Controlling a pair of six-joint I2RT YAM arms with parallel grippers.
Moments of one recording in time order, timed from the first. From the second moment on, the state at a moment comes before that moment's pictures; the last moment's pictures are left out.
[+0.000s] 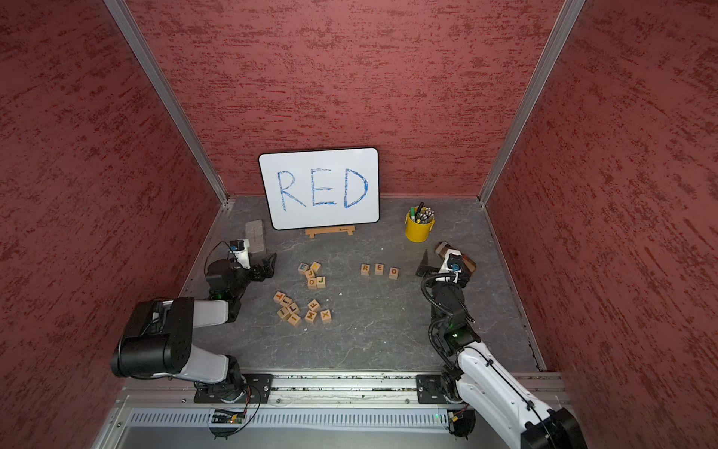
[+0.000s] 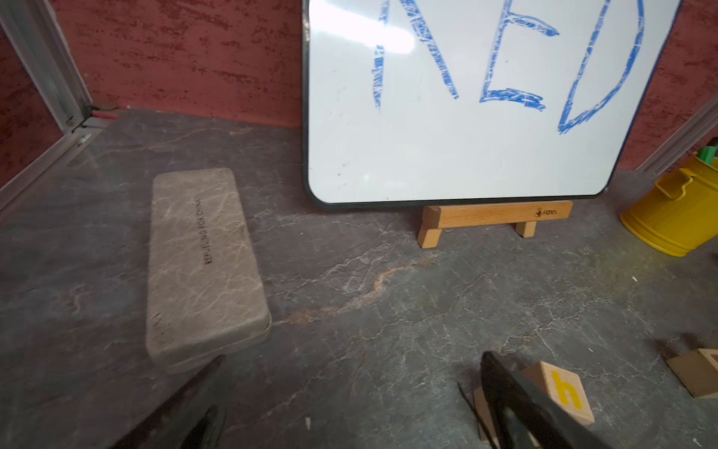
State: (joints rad) left arm 0.10 1.52 0.33 0.92 0.32 -0.10; right arm 0.31 0.74 0.15 0.64 0.56 0.09
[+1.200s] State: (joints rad) left arm 0.08 1.53 0.36 0.90 0.22 -0.09; right arm -0.01 1.54 0.21 1.35 0.18 0.08
